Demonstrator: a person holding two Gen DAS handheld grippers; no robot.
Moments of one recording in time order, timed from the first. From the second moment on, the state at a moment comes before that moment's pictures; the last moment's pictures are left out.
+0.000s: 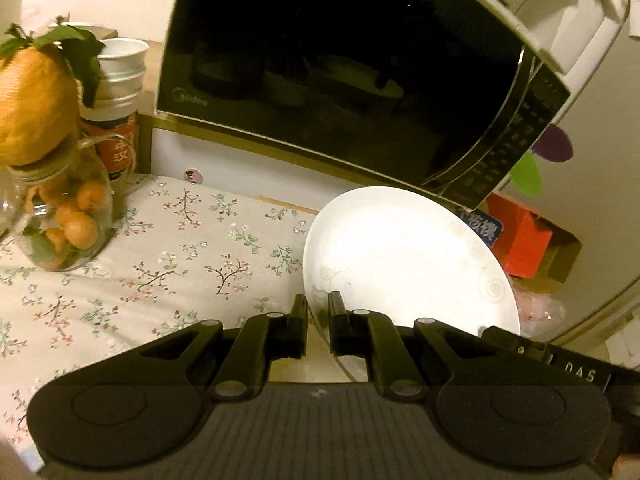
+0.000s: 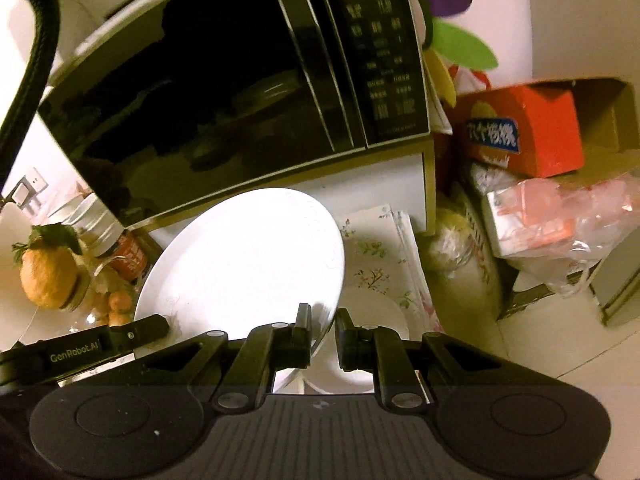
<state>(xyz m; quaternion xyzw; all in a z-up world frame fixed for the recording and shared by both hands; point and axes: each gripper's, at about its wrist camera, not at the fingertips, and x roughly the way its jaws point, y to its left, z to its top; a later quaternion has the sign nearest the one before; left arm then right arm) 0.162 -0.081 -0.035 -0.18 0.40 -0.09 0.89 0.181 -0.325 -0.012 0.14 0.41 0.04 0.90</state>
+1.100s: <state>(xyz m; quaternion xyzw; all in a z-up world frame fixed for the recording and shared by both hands) 0.012 0.052 -0.025 -0.17 0.40 -0.04 0.90 0.039 -0.191 -0.010 0.12 0.43 0.11 0.89</state>
